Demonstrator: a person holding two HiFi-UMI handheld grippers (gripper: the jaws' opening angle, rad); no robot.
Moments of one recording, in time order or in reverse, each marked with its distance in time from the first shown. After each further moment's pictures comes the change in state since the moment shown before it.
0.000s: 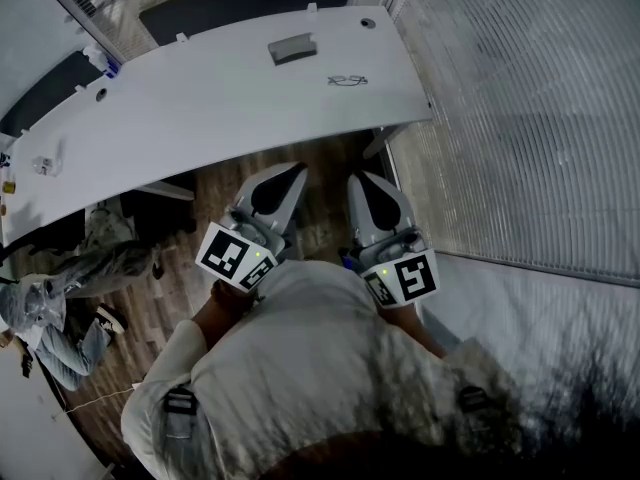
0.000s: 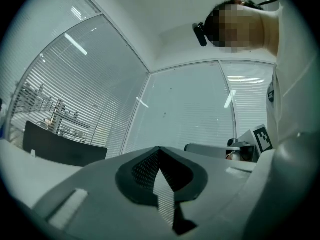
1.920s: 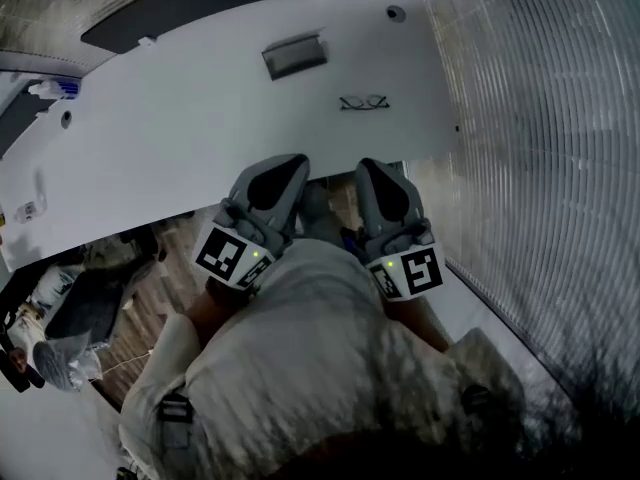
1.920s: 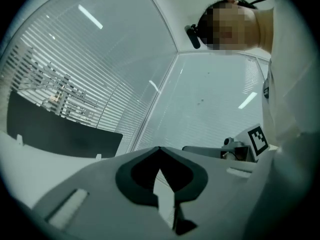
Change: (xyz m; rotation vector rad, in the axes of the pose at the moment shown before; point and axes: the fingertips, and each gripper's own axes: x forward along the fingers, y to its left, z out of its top) left arm 0.170 0.230 -0.041 -0.170 0.180 0.047; right arm 0.235 -0.161 -0.084 0.111 0.272 -0.070
